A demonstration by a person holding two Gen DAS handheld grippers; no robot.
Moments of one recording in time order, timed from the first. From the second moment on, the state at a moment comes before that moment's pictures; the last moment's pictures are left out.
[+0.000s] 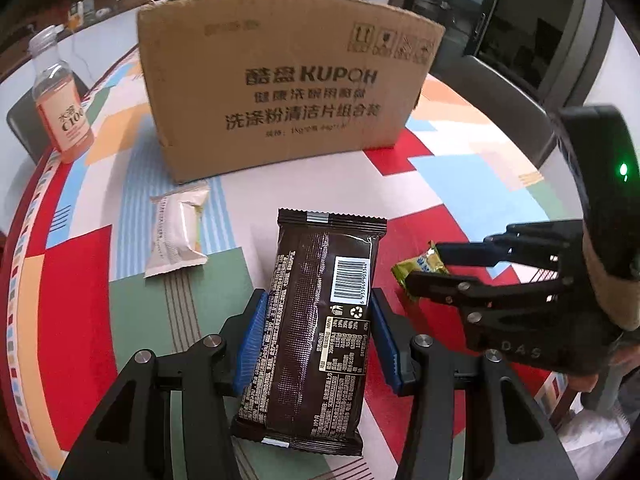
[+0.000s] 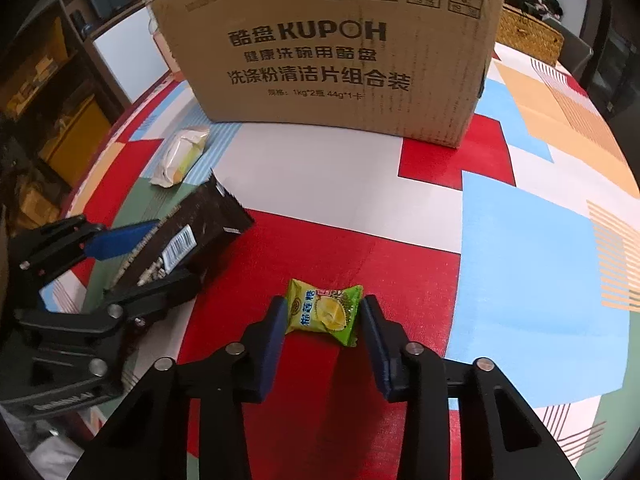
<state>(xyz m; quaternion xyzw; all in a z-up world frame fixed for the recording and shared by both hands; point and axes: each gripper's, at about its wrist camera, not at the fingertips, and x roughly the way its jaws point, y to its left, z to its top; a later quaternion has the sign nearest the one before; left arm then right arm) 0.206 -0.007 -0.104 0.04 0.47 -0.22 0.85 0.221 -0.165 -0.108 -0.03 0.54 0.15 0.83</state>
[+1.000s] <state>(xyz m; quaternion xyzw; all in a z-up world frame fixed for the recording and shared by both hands) 0.201 0.004 -0.029 0.01 0.39 -0.19 0.90 0.208 -0.166 -0.031 -0.03 0.43 0.16 0.89</state>
